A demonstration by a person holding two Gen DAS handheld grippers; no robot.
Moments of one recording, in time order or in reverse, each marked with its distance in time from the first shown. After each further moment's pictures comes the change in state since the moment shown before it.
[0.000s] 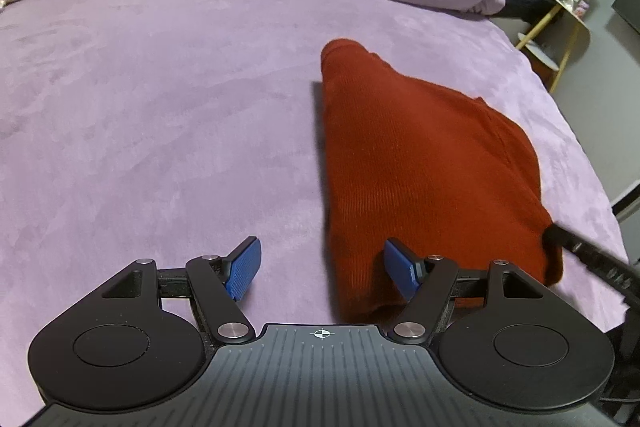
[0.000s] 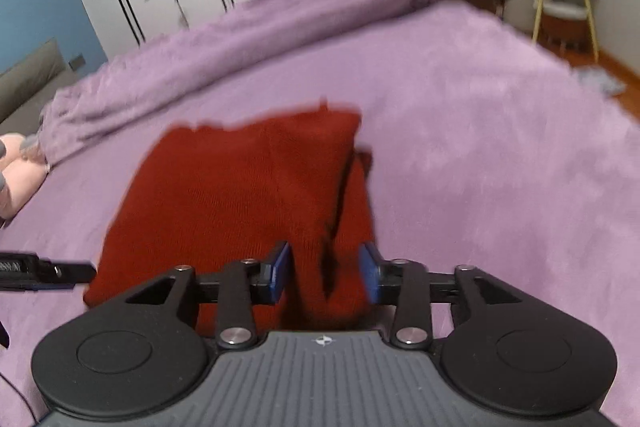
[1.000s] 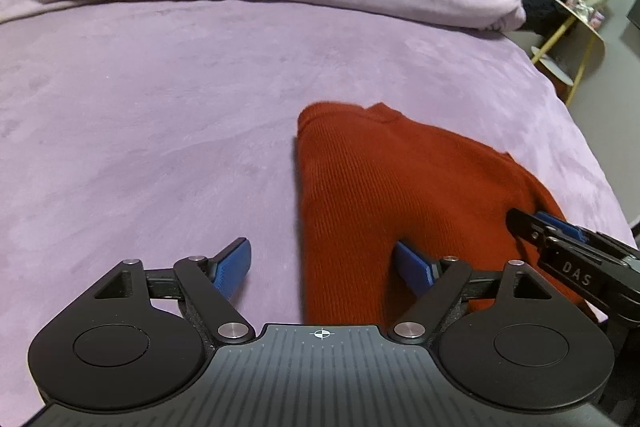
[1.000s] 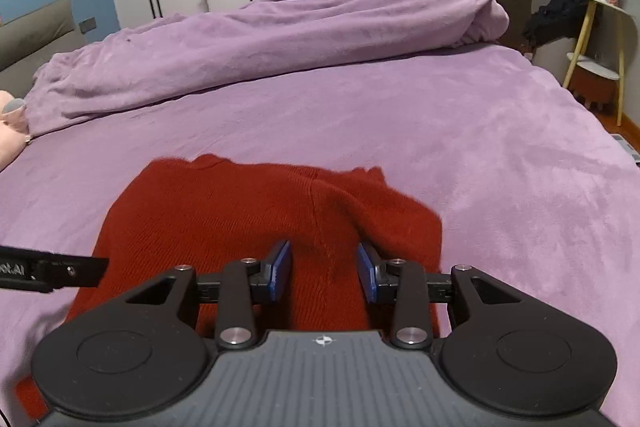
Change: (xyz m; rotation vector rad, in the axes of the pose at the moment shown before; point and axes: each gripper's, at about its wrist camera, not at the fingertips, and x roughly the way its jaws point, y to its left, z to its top) left arm 0.074 -0.015 0.063 -0.011 -0.041 0.028; right arm 0.108 0.039 0.061 -0.175 0.021 -0.031
